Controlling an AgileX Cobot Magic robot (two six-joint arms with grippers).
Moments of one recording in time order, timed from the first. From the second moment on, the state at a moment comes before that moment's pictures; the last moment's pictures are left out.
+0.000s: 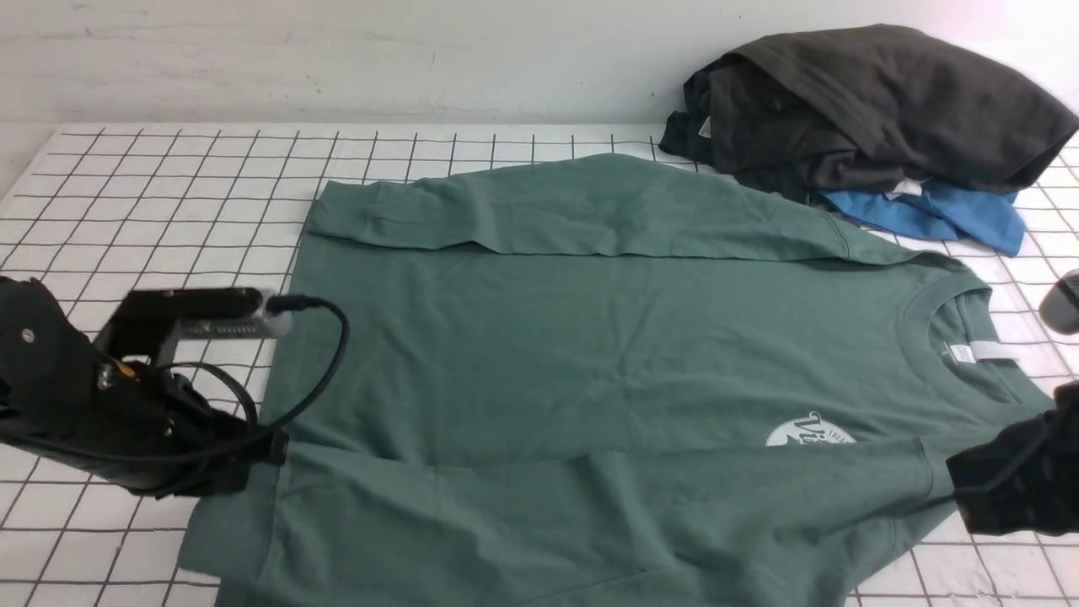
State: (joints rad) right arm 0.21 1.04 -0.70 0.22 0.80 -0.28; left arm -0.07 1.43 -0.77 -0.31 0.58 0.17
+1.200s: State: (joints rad) right arm 0.21 1.04 -0.70 0.24 0.74 -0.29; left arm -0.02 2.57 -2.38 -0.21 0.86 0.12
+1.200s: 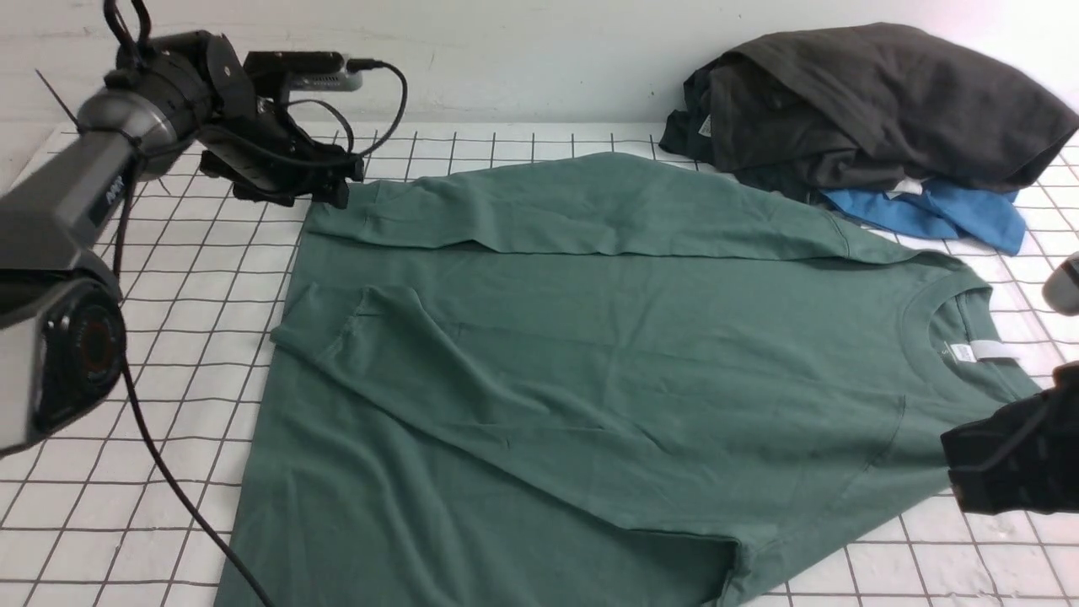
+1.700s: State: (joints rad) right arm 0.21 1.04 -0.70 0.24 0.74 -0.30; left arm -0.02 2.53 -2.56 -0.21 1.09 0.14
